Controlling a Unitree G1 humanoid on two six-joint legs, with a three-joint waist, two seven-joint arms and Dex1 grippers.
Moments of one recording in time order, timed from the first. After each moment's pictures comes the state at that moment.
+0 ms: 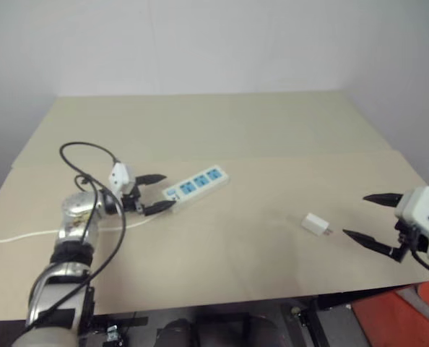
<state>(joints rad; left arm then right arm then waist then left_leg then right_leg) -0.69 0.52 0.08 0.82 -0.28 -0.27 -1.31 0.20 -0.96 -0.61 -0.50 0.30 0.38 1.02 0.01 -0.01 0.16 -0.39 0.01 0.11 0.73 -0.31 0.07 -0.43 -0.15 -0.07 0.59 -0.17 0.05</state>
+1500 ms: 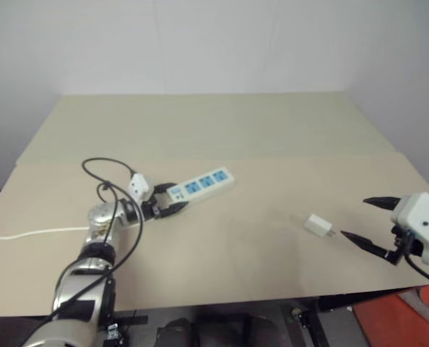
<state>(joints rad) -0.73 0.42 0.10 1.04 -0.21 -0.40 -1.25 0.23 -0.94 -0.60 -0.50 0.28 0.36 0.98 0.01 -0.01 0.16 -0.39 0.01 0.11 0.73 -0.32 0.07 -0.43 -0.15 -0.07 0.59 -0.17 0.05</state>
